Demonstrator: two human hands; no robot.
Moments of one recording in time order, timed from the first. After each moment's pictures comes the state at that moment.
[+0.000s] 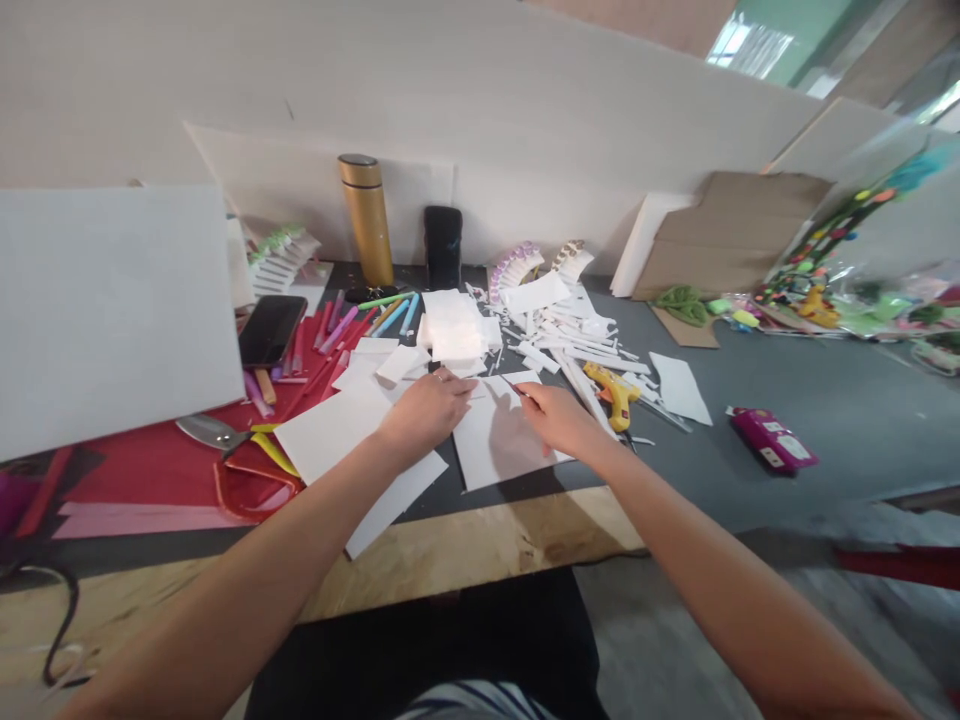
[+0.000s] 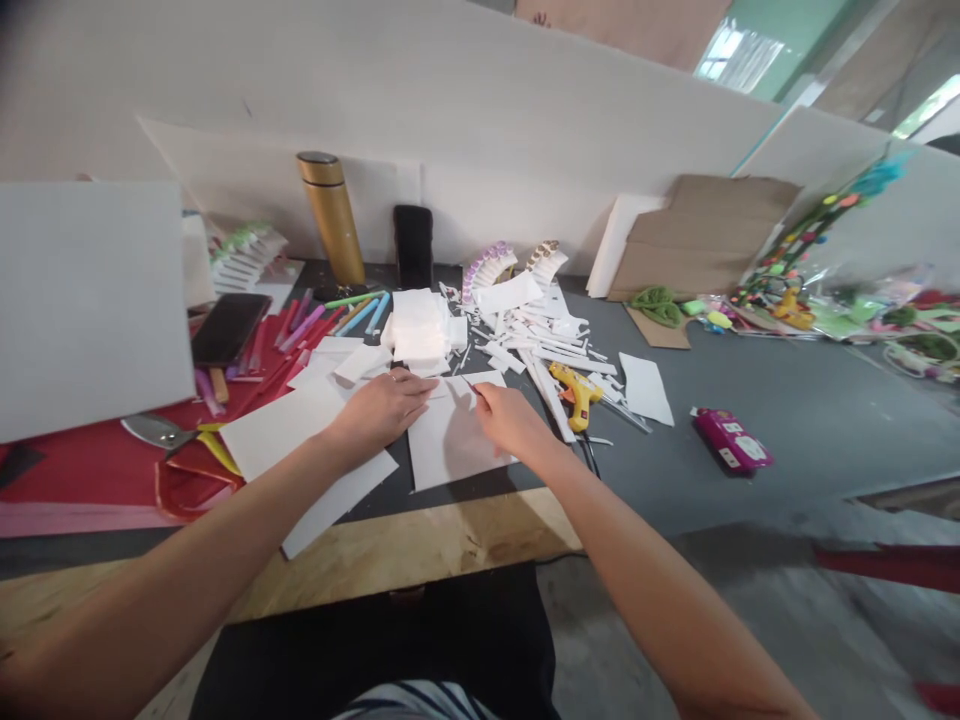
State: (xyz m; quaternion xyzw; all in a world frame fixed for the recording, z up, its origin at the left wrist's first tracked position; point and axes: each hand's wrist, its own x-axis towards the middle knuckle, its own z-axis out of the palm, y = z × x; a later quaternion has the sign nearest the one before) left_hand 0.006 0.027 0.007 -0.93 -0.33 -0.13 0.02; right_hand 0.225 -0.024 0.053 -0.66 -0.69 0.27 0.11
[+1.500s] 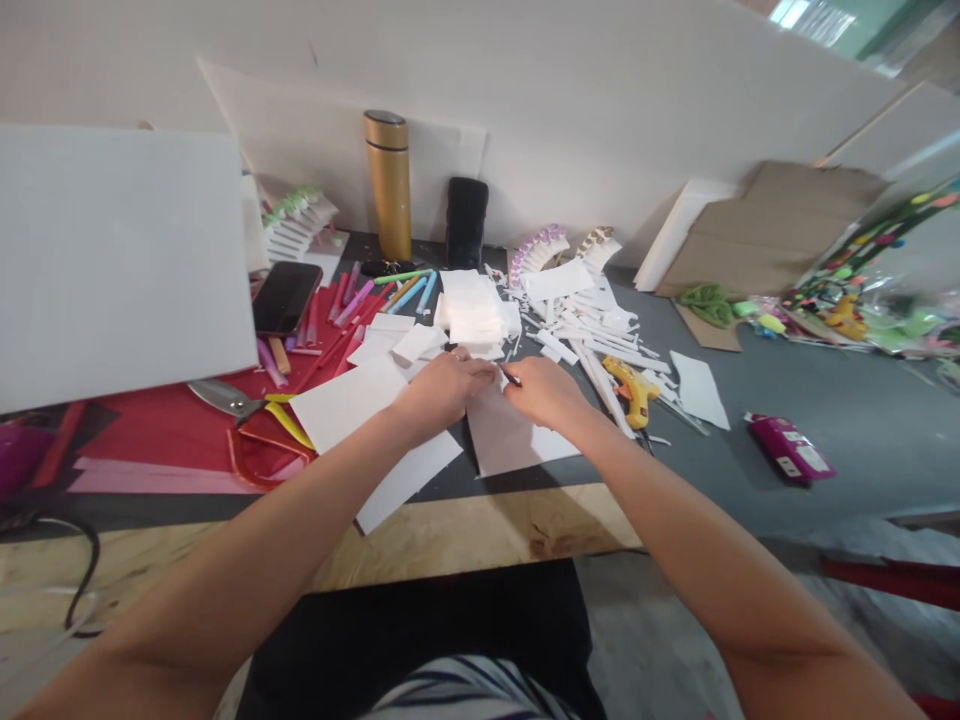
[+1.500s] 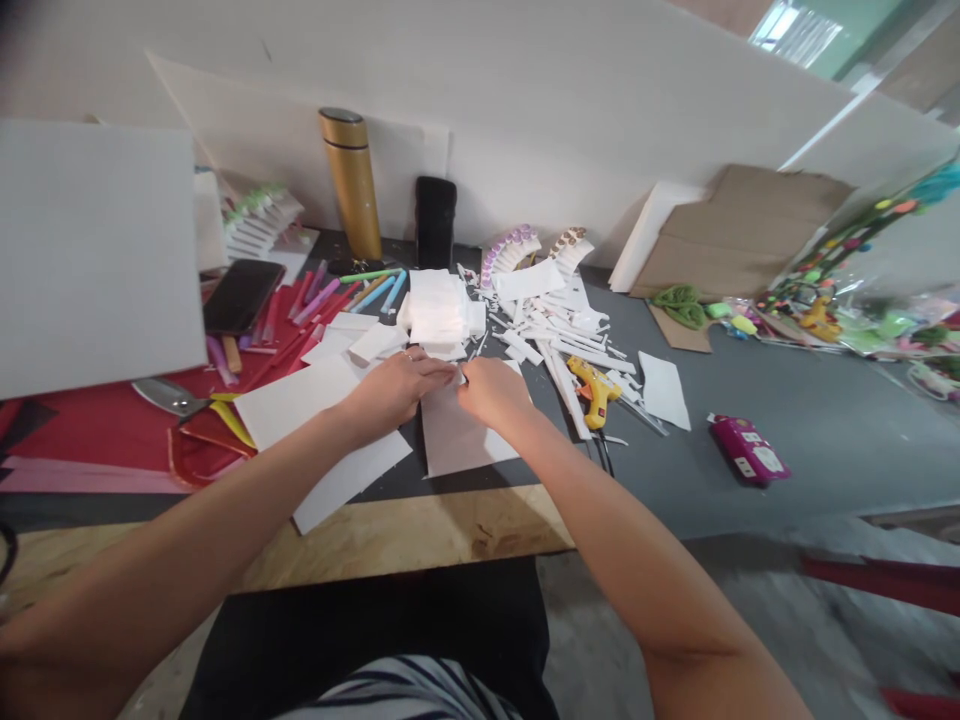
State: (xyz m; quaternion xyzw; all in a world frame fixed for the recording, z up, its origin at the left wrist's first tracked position) left_hand -0.002 0.034 0.002 -0.94 -0.30 -0.14 0.00; right_hand 0.176 0.009 0.055 -0.66 -0.75 0.11 -0.03
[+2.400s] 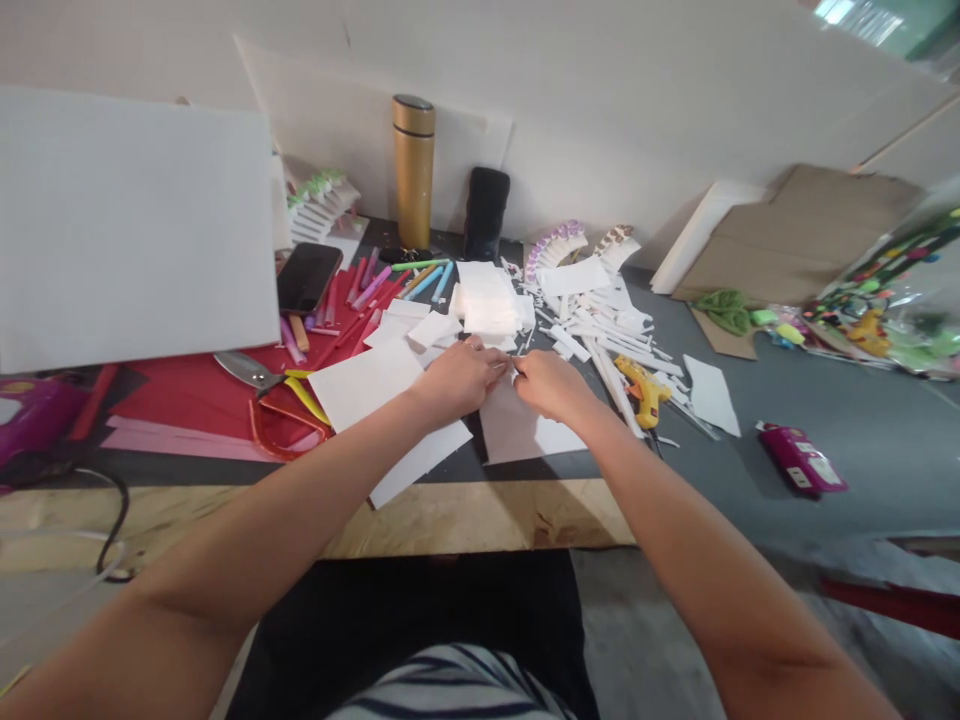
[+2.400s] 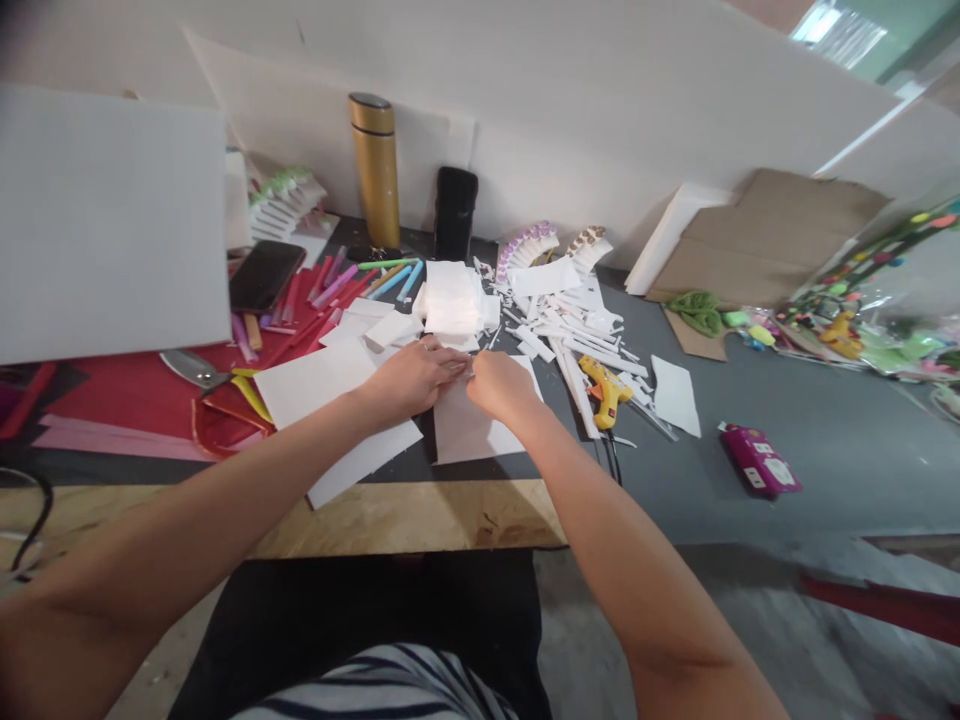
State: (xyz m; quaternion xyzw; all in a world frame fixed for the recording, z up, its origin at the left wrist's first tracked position) left_hand 0.007 0.034 -0.004 -0.93 -0.34 -0.12 -0.01; right_hand 0.167 0.007 0.060 -0.66 -0.73 0.12 -0.09
